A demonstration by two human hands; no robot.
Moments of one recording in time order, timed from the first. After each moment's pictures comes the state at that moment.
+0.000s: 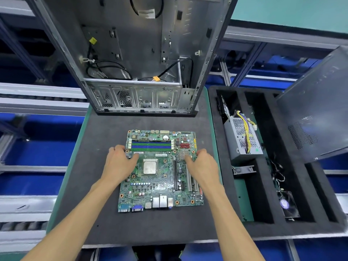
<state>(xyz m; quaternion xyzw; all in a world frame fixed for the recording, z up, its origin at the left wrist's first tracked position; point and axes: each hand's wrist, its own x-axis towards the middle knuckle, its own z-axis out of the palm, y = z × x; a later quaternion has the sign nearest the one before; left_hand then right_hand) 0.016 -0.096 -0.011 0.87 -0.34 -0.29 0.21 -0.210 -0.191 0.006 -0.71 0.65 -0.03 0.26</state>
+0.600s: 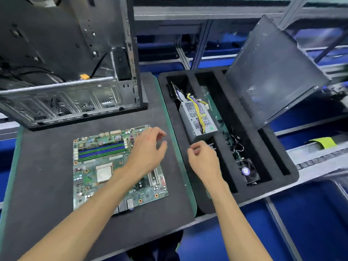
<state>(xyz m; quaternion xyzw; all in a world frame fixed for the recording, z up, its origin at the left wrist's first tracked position) -0.143 -0.187 0.025 0.67 -0.65 -0.25 0.27 -0.329 -0.197 0.014 -0.60 0.71 -0.17 0.31</state>
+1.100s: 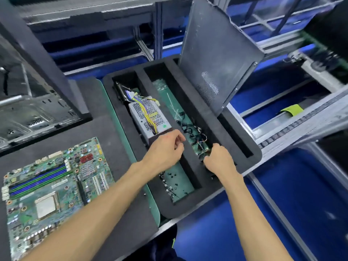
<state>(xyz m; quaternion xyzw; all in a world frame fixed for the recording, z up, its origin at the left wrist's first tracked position) -0.310 -0.245 0.018 0.54 -0.73 -0.37 0.19 -0.497 -0.221 0.002 -0.52 0.81 0.00 0.29</state>
